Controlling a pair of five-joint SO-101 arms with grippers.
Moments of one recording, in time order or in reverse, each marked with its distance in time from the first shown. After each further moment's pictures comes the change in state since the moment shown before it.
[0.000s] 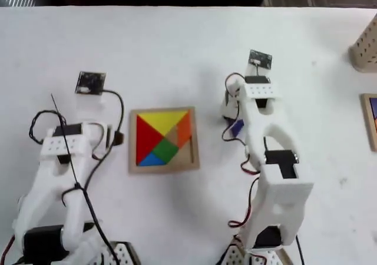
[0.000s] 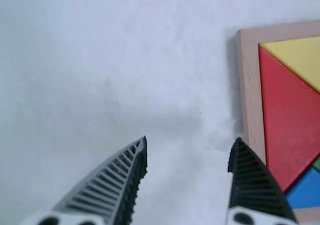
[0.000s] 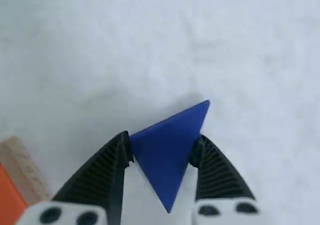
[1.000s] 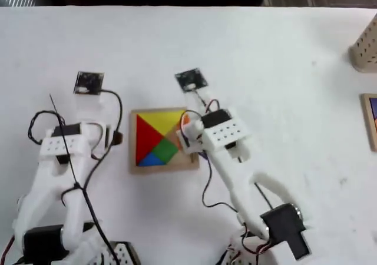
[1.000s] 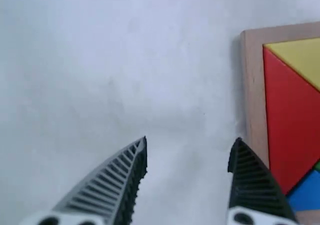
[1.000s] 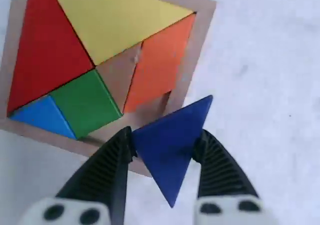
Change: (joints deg) left arm -0.6 0.0 0.0 -0.8 0.0; right arm -22.6 -31.6 28.4 -4.6 17.0
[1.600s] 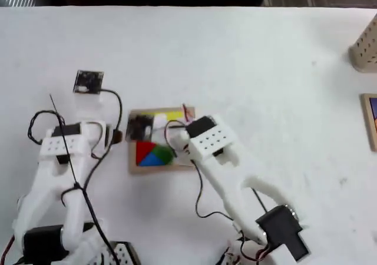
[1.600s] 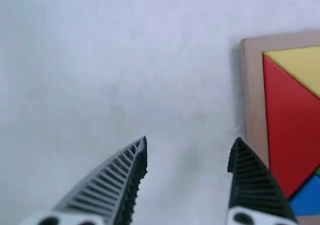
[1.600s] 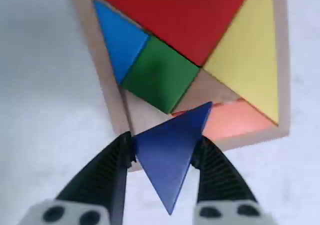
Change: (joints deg) left arm 0.0 0.0 0.0 -0.6 0.0; right arm -7.4 -0.1 0.4 0.7 59.3
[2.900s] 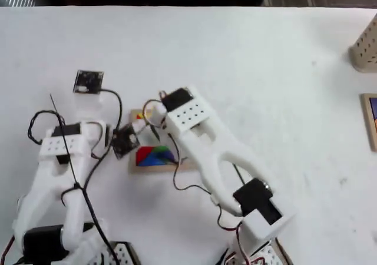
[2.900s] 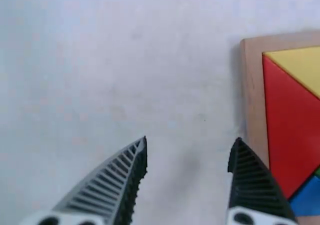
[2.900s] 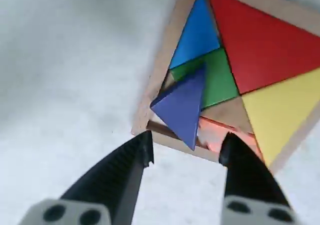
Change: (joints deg) left arm 0.0 0.0 0.0 -0.1 0.0; right arm -2.2 16.9 -31.2 28.8 21.1
